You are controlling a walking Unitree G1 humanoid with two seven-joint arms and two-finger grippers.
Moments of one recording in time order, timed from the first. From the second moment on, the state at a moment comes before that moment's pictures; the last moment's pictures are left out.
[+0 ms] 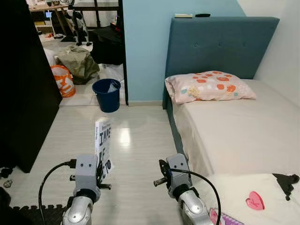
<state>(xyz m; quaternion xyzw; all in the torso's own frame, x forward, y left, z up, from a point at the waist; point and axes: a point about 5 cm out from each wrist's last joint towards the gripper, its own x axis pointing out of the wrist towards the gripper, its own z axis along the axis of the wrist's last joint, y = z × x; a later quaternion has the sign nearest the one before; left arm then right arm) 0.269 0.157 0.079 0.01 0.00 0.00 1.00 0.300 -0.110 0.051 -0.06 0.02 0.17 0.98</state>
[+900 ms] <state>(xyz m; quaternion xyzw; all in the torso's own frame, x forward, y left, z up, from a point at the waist) 0.271 0.157 0.079 0.01 0.00 -0.01 1.00 0.300 -0.105 0.051 -0.05 0.02 0.17 0.98</state>
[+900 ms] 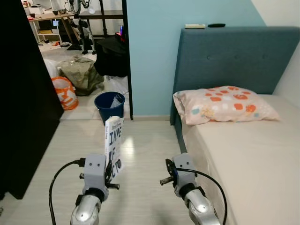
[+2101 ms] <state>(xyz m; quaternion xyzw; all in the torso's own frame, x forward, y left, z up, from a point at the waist) 0.269 0.157 0.075 0.01 0.01 -0.01 1.00 0.300 -0.111 0.051 -0.05 0.02 0.16 0.99</state>
